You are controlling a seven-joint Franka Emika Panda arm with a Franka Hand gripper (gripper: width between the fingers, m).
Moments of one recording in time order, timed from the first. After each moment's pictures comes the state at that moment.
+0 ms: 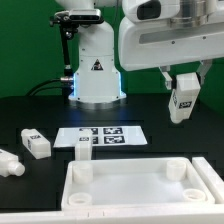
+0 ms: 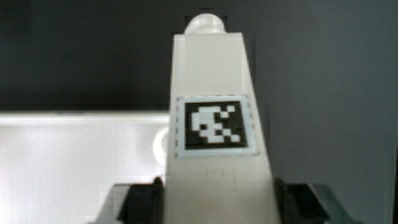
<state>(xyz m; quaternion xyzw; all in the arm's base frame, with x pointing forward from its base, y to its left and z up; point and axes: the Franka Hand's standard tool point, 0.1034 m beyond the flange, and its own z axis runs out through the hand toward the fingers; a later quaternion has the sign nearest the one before) 0.549 0.112 0.156 -1.00 0.00 0.07 0.06</state>
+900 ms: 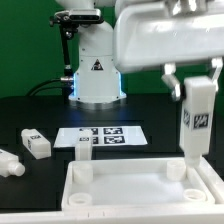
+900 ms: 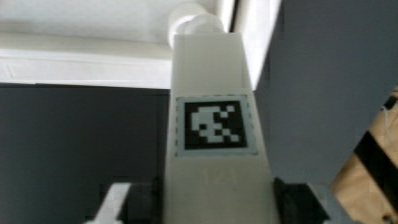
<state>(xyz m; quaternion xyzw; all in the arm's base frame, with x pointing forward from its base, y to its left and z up) 0.632 0.096 0.160 -0.97 -0.03 -0.25 0.04</state>
